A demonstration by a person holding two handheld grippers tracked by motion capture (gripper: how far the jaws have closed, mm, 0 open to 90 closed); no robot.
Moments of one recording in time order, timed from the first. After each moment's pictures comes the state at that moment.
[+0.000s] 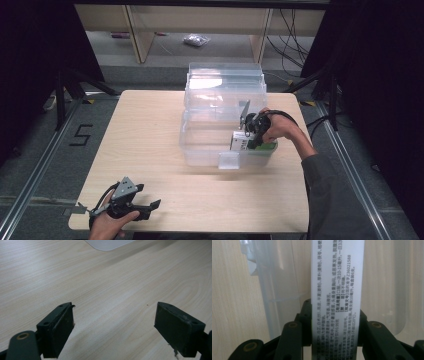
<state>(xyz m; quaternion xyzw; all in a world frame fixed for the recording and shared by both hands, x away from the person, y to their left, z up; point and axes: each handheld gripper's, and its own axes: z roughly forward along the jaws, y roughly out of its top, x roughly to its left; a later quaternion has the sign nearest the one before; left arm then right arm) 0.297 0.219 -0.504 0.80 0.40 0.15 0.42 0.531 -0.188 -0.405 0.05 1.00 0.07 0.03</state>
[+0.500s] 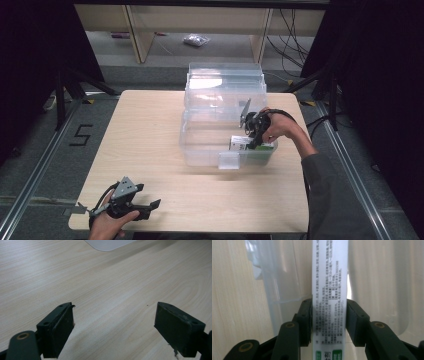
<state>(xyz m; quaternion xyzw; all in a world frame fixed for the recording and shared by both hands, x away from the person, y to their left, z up) 0.297 0.218 -0.504 0.80 0.40 0.15 0.42 0.531 -0.189 -0.403 0.07 0.99 0.09 0.00</state>
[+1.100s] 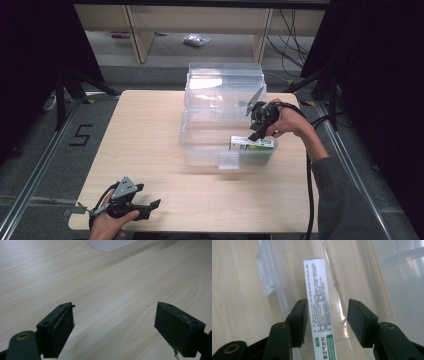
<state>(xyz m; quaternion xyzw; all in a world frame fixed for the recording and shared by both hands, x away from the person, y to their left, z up) 0.297 0.219 -0.504 0.80 0.40 0.15 0.42 0.517 -0.201 -0.359 0.14 0.98 0.15 0.04</state>
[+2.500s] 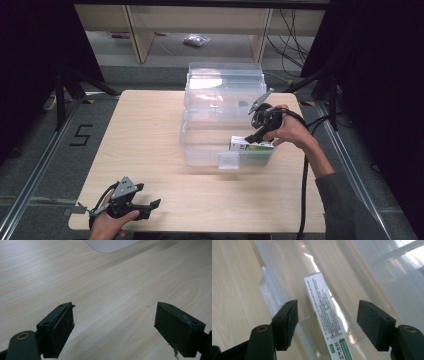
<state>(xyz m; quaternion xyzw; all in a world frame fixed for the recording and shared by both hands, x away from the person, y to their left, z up) 0.298 0.218 -0.504 0.79 0.41 0.15 0.43 0.492 -0.205 -0.356 0.23 0.94 0.22 0.08</state>
